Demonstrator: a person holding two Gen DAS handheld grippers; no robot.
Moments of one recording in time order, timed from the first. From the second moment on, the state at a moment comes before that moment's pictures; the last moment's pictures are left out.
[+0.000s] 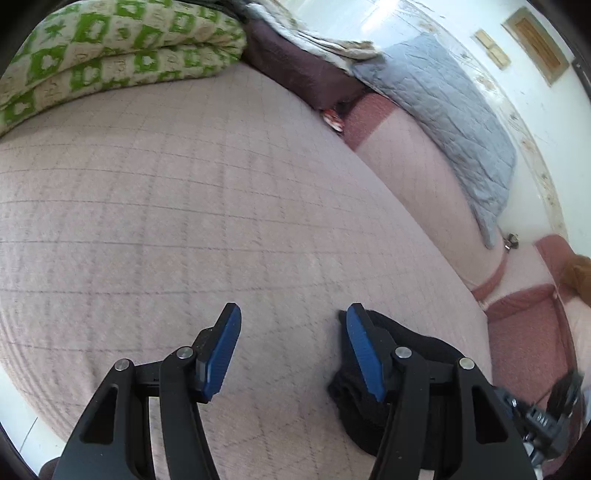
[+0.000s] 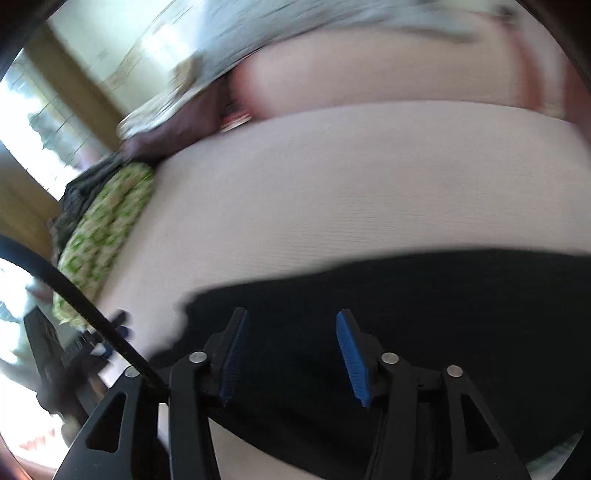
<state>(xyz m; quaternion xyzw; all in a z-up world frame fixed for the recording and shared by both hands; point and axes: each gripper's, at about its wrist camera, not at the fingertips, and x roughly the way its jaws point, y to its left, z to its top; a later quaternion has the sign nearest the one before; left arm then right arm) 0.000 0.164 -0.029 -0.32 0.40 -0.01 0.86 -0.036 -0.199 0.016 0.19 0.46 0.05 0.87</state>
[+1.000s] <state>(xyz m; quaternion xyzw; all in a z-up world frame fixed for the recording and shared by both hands) 0.033 0.064 -0.047 -0.19 0.47 -0.10 0.85 -0.158 -0.432 -0.024 0.53 0.37 -0.03 0.77</state>
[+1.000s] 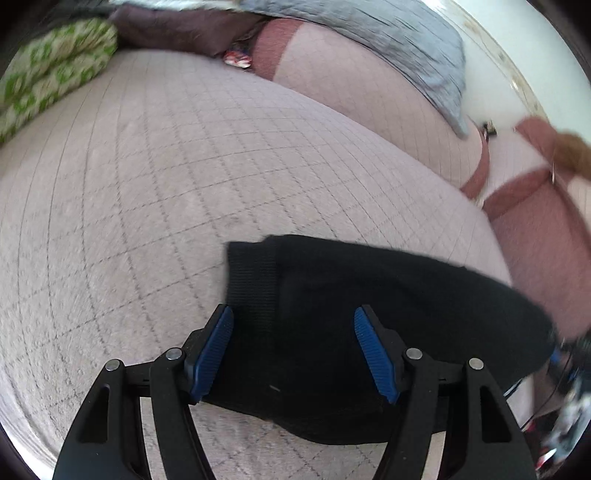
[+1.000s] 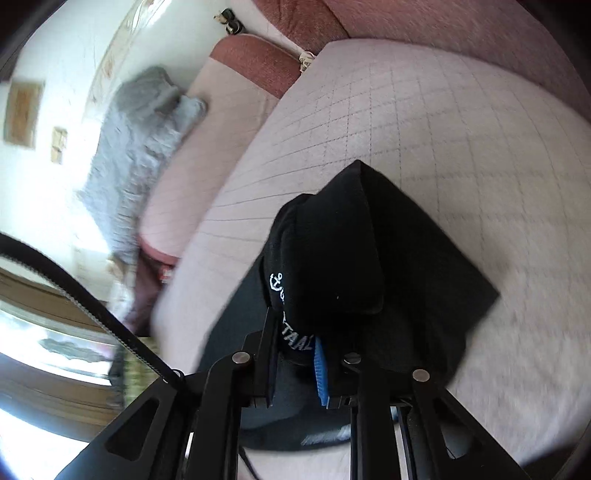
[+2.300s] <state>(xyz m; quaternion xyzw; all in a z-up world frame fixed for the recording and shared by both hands) 0.007 -0.017 -0.053 0.02 0.47 -0.12 0.87 0.024 -0.248 0.017 0.17 0.51 0.05 0.84</state>
